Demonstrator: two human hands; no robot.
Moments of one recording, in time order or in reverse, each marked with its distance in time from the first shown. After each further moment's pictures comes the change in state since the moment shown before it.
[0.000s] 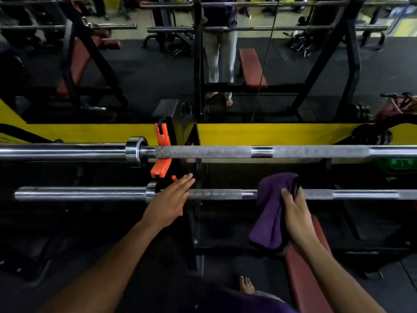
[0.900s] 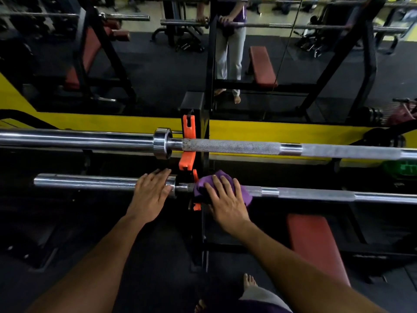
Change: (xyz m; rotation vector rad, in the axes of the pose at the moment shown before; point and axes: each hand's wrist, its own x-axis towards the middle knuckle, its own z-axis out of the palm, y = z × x) left_hand -0.048 -0.081 -0.039 0.238 -0.019 -0.266; right_hand -0.016 0.018 0.188 -1.241 -0.368 -0.869
